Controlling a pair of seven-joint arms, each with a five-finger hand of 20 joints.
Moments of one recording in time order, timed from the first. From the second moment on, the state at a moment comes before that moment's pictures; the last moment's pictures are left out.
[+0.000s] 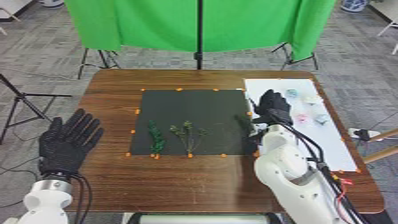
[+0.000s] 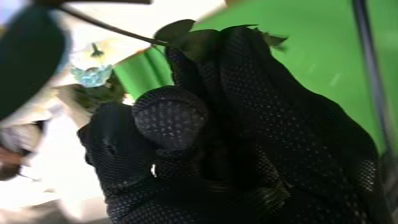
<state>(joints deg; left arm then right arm) 125.3 -67.8 -102.3 -121.9 15.4 11.2 6.9 -83.5 -61.8 58.9 -103.9 -132.9 16.5 44.1</state>
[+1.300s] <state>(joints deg) 122.4 -64.5 -99.2 -121.2 14.5 12.0 5.5 -89.6 -85.9 58.3 -102.4 -134.2 18.1 55.3</state>
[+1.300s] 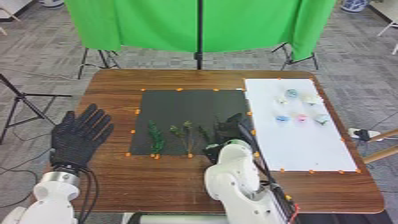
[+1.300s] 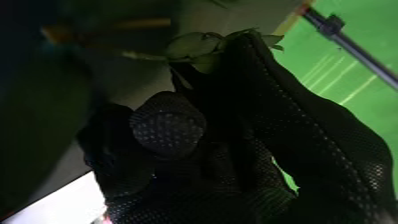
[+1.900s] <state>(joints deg) 122.7 -64.9 -99.2 -121.1 14.2 12.0 5.6 -89.6 -85.3 59.3 -103.0 -134.0 15.4 55.4</state>
